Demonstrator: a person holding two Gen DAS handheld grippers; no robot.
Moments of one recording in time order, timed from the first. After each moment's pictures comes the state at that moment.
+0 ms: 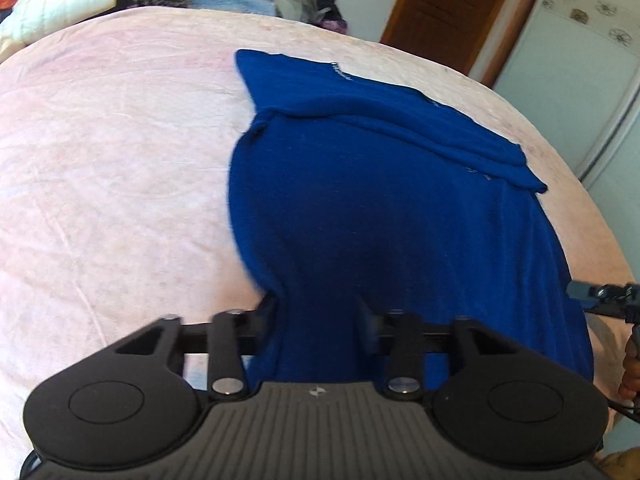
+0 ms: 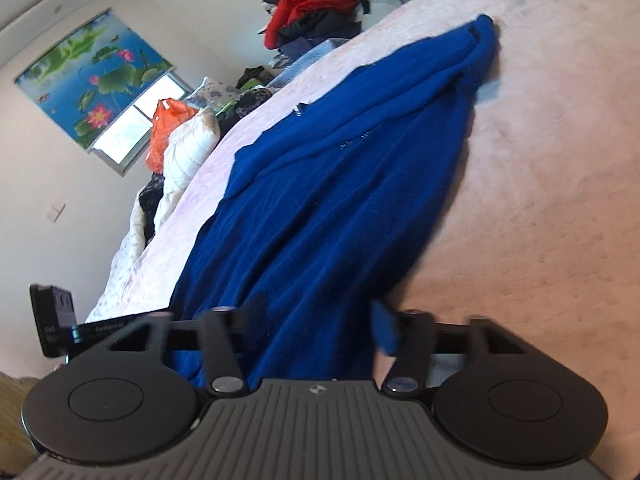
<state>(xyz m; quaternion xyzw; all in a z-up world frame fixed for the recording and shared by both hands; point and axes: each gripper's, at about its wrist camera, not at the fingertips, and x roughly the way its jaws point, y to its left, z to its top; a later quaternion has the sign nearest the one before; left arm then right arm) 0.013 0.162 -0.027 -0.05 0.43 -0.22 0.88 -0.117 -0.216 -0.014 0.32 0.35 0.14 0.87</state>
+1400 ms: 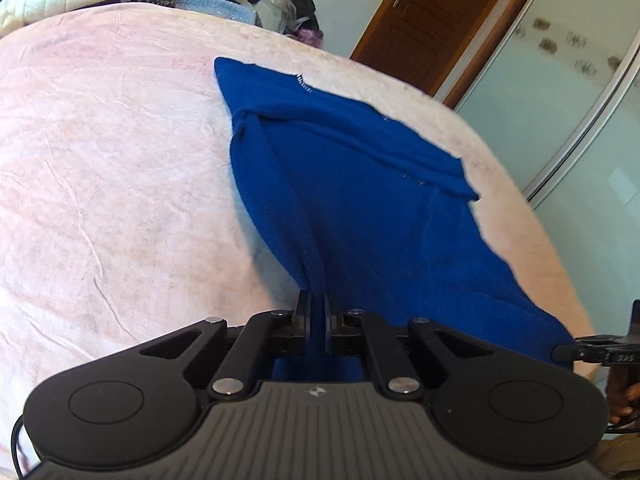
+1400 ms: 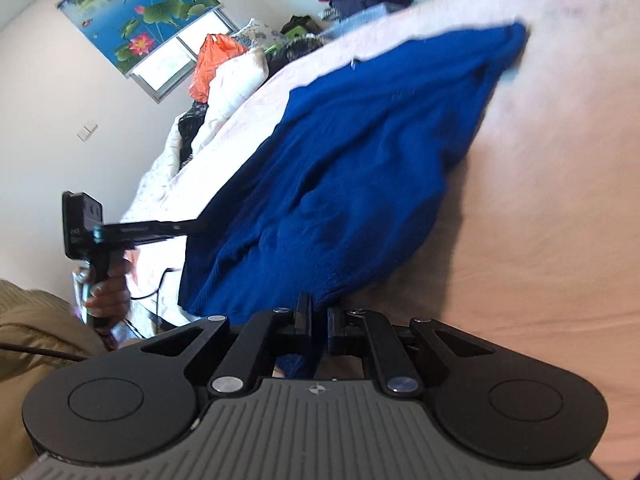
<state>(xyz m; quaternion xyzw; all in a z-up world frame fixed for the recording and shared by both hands) -0.049 0.185 0.008 -0.11 0.42 -0.28 0.86 -0.237 -0.228 0.057 0.22 0.40 0.22 0.87</state>
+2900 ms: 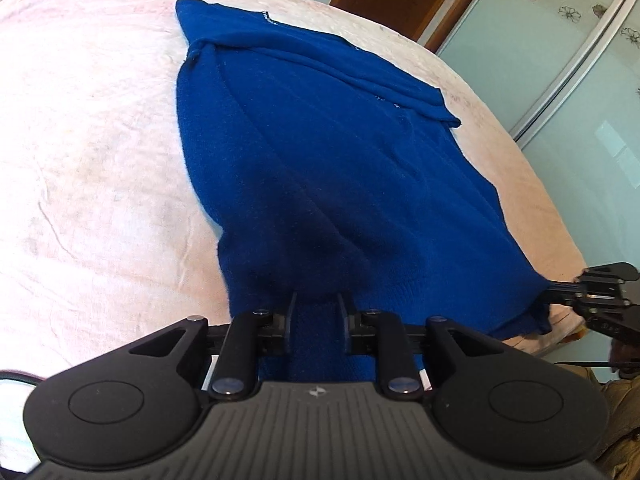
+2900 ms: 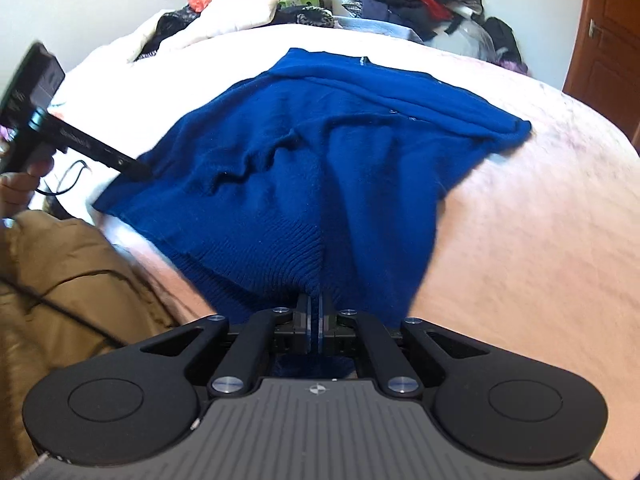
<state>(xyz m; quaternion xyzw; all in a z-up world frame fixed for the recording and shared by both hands) -0.075 0.156 -0.029 -0.07 0.47 -0.31 0.83 -0.260 -0.162 0.067 -0.05 0.41 0.16 0.89</state>
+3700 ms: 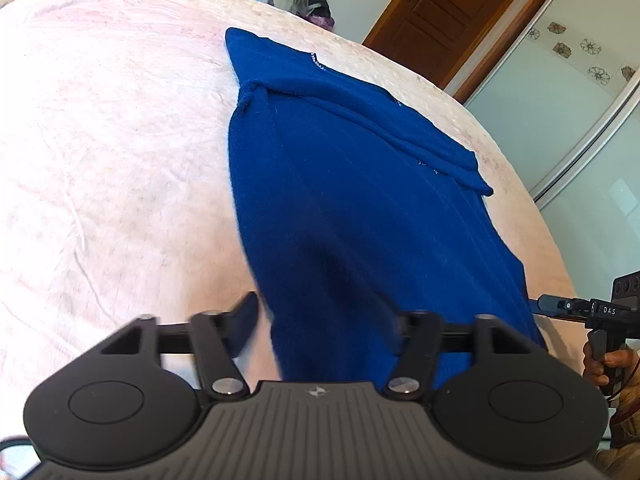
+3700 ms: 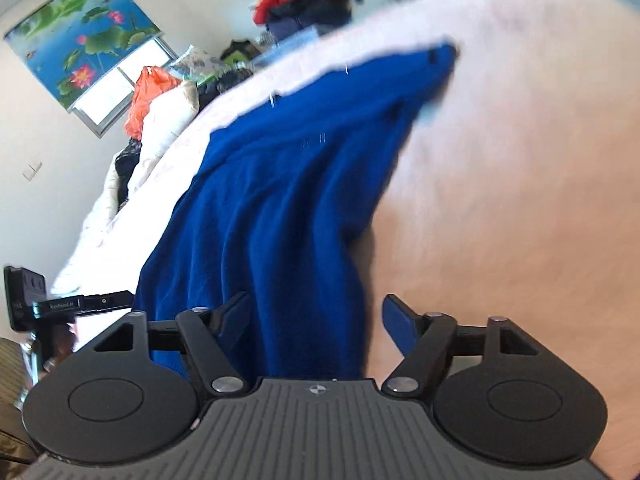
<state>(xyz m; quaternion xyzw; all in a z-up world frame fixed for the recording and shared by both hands) -0.043 0.181 -0.022 -0.13 0.44 -0.26 0.85 -0.160 -0.257 0.022 0.25 0.41 0.15 0.87</state>
